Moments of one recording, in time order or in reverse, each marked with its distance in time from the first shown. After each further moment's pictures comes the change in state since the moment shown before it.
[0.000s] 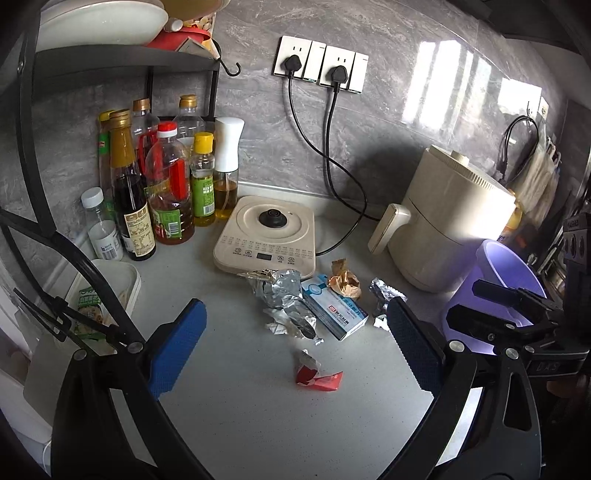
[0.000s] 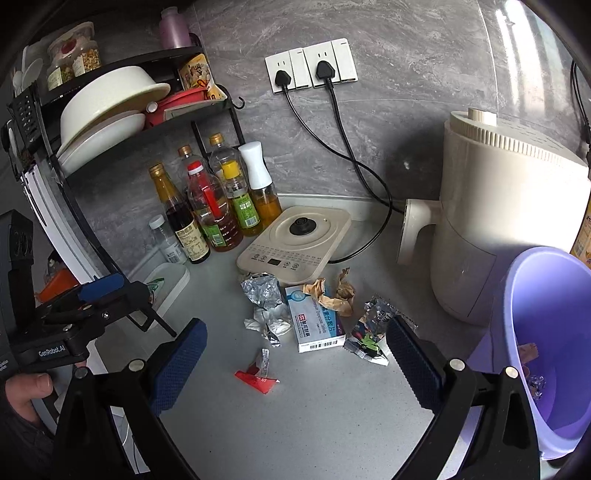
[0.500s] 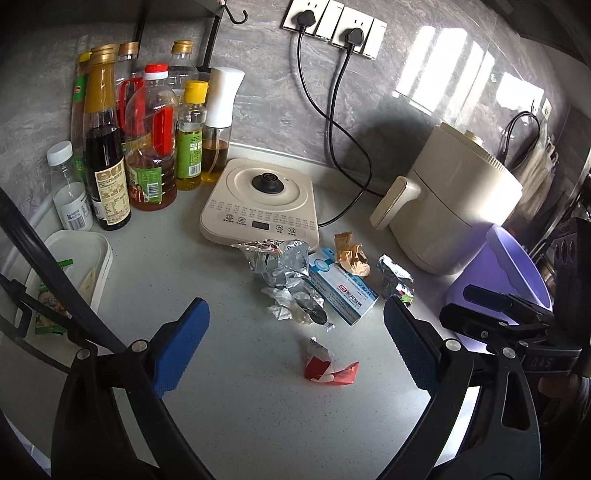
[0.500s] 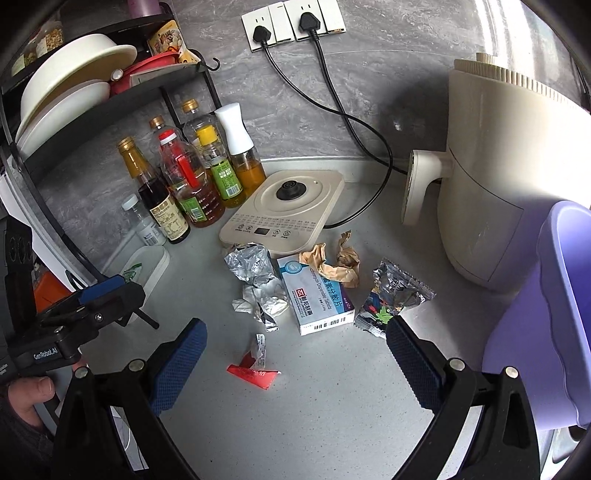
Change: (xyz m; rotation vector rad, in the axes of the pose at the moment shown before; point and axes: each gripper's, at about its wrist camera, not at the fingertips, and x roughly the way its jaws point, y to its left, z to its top) left arm 0.058 0.034 -0.010 -0.032 0.109 -0.113; right arm 0.053 0.002 -0.013 0.091 0.102 -0.066
